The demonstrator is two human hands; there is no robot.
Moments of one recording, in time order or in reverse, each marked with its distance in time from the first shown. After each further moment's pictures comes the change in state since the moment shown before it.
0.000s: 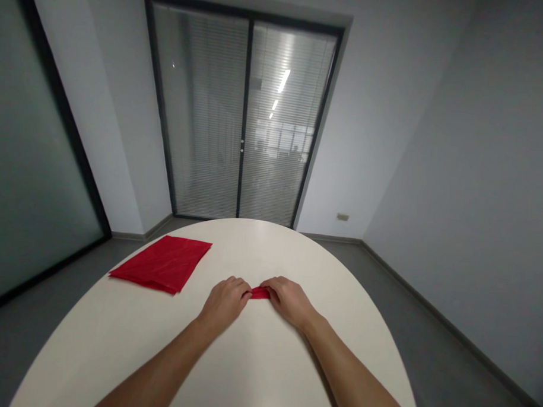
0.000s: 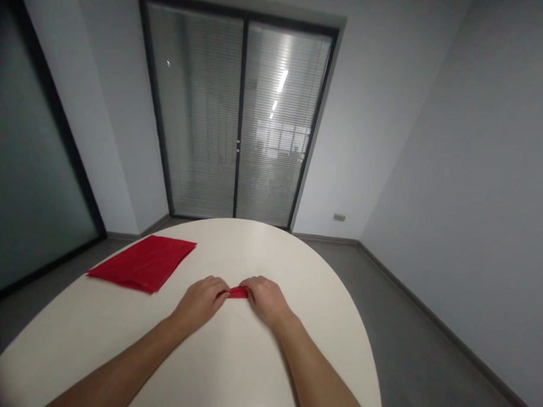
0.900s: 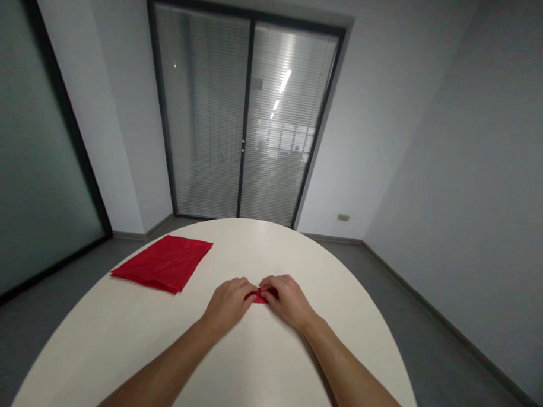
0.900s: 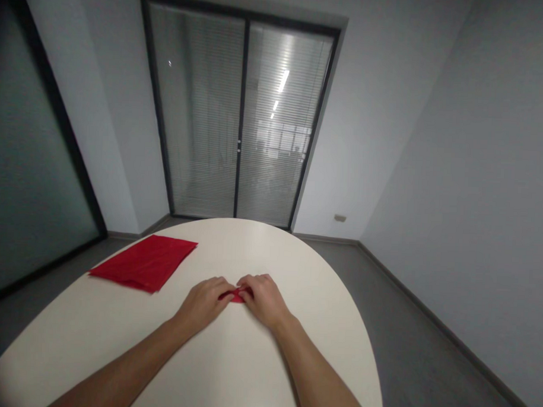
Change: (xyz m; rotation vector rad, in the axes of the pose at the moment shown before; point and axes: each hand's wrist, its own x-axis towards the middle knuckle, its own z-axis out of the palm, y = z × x) left_hand -0.001 0.005 0.001 -0.065 0.029 0.023; right_hand 0.005 -0.002 0.008 0.110 0.121 -0.036
